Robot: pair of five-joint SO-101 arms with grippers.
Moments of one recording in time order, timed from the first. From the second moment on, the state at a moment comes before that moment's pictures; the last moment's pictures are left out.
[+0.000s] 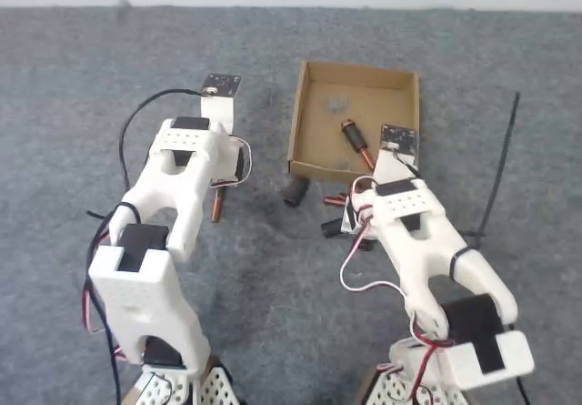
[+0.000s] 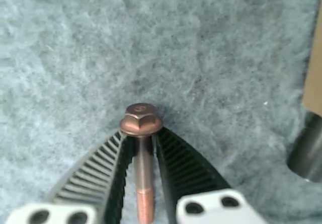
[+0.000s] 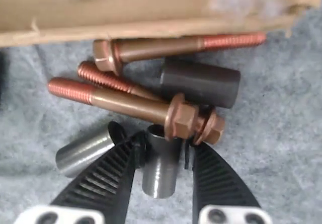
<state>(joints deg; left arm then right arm) -1.2 21.8 13.6 60.1 3.0 -18.5 -2.5 43.8 48.4 -25.3</state>
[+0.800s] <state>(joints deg) -1.2 21.8 13.6 60.1 3.0 -19.0 -22.6 43.6 49.9 -14.9</state>
